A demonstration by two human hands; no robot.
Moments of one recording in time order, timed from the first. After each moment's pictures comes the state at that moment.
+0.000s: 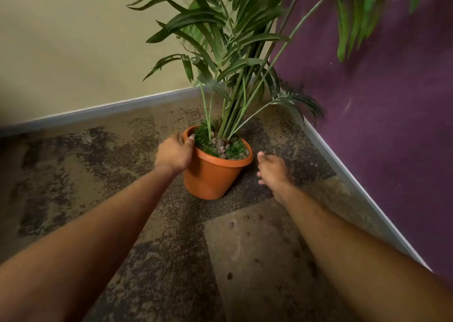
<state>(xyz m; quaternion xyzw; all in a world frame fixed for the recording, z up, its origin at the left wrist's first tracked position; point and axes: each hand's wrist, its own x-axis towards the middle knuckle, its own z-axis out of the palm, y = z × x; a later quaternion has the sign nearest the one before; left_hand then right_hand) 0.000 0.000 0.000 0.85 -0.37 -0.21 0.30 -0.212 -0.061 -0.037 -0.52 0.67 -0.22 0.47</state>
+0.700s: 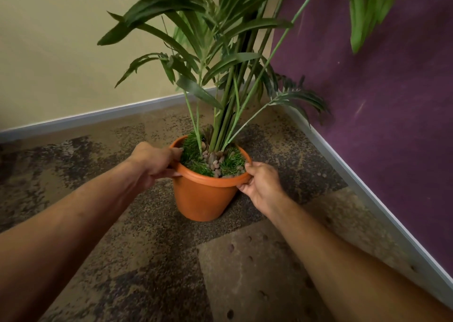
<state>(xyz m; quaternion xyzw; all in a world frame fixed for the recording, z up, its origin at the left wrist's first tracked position) 0.040 -0.027 -0.022 0.79 -0.18 -0.40 0.43 -0.178 -0.078 -0.077 -0.25 0.49 -0.37 0.75</state>
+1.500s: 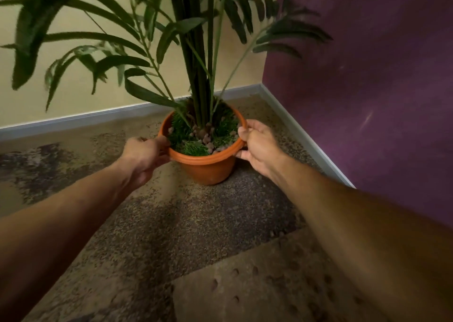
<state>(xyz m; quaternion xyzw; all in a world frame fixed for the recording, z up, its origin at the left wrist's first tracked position) 0.038 -0.097 -0.062 0.67 -0.18 -0.41 0.59 -0.164 -0.198 -0.064 -0.43 0.44 -0.37 0.70</state>
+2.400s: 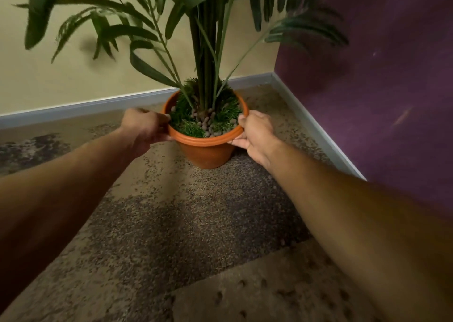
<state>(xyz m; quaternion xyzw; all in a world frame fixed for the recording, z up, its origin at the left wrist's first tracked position) 0.089 -0.160 -0.075 0.74 -0.20 -0.38 0.52 -0.127 -0.232 -0.076 -0.39 0.48 -0.37 0.69</state>
